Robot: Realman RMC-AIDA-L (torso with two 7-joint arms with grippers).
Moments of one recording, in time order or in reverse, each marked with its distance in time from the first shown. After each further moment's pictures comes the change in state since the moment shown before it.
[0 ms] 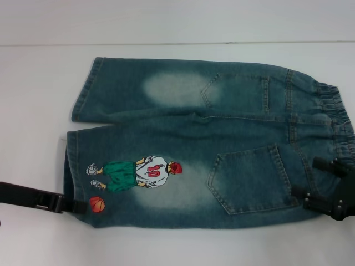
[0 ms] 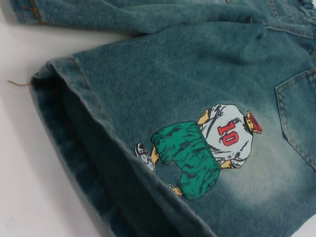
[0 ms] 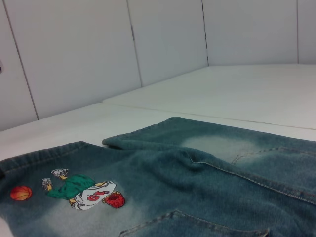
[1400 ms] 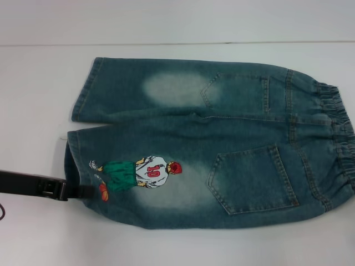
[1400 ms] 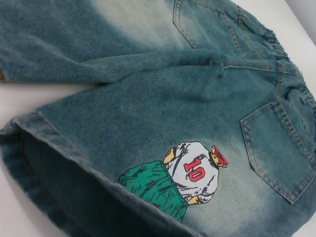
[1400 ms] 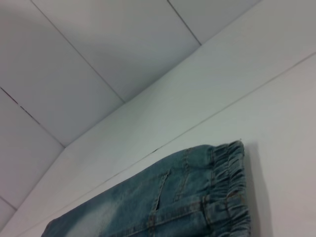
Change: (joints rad) left arm 0.035 -0.037 0.002 0.124 -0.089 0.041 0.005; right arm -0.092 -0.049 0.340 -0.007 -0.008 0.016 0.580
